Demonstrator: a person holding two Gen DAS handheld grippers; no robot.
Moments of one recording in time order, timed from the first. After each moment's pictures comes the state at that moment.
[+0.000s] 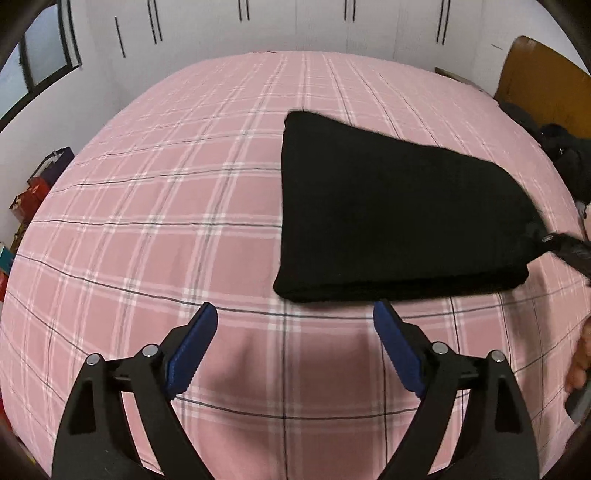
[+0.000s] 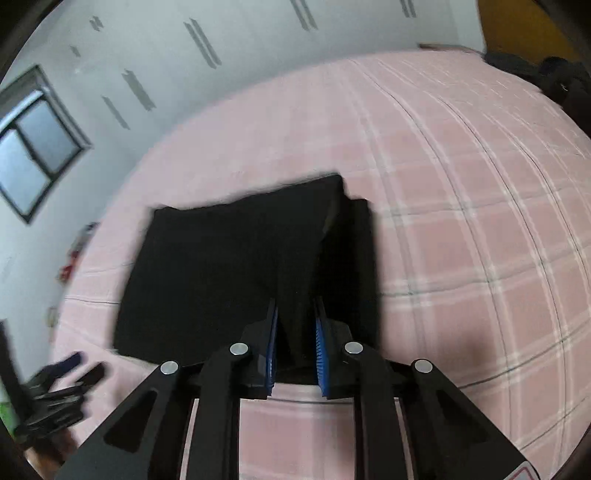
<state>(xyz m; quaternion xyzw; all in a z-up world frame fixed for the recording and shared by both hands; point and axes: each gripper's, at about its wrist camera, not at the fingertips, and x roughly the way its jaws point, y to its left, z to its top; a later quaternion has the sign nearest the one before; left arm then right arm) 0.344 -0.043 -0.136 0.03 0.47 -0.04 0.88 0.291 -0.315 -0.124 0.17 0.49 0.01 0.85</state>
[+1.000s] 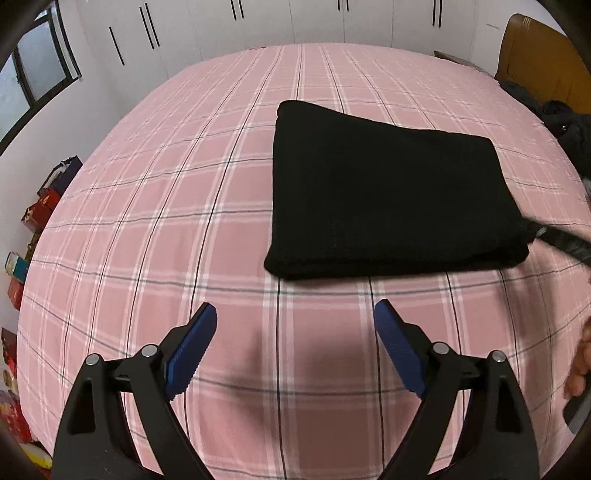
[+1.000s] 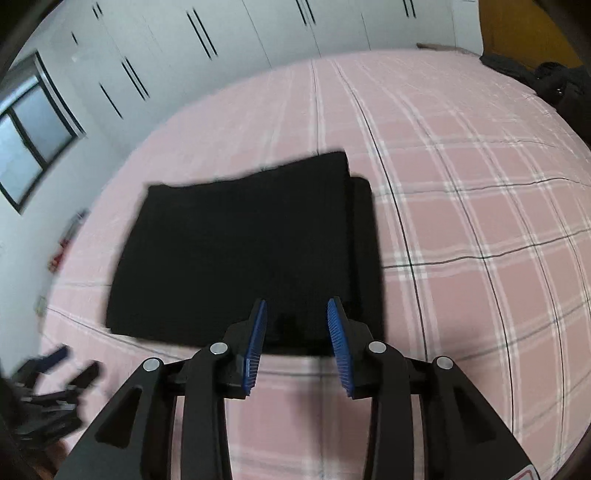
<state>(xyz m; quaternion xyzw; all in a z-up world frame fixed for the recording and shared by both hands) 0.327 -0.062 -0.130 0.06 0.48 -0.02 0.87 0.279 -0.297 -0.122 0.13 0.49 -0.01 0.86</state>
